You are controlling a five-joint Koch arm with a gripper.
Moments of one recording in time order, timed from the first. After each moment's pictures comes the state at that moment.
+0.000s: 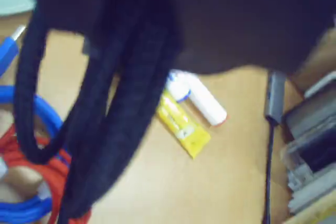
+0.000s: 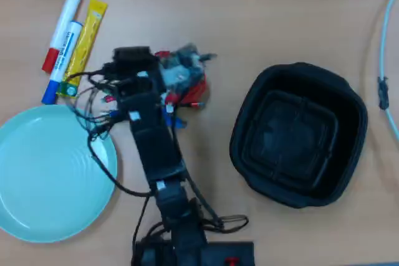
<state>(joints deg) 75.1 78.3 21.8 94.9 11.8</state>
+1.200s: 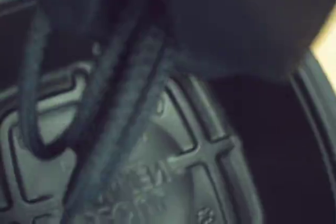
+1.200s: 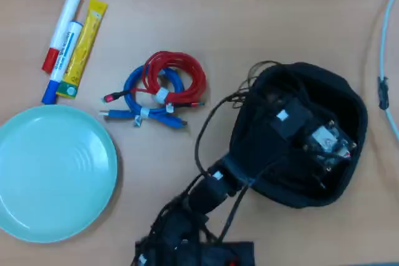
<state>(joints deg) 139.4 65.5 32.6 97.6 16.5</state>
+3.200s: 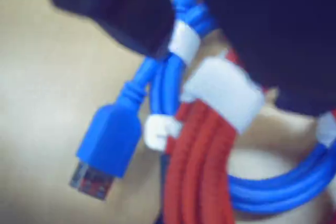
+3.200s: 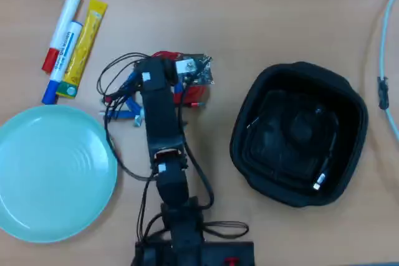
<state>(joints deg) 78.7 68.6 54.9 100.8 25.1</state>
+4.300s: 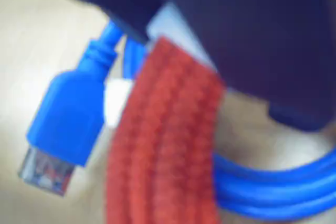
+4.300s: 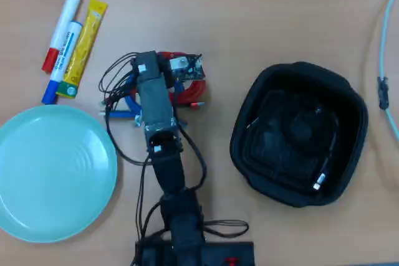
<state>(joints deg) 77.8 55.9 53.1 97.3 32.9</state>
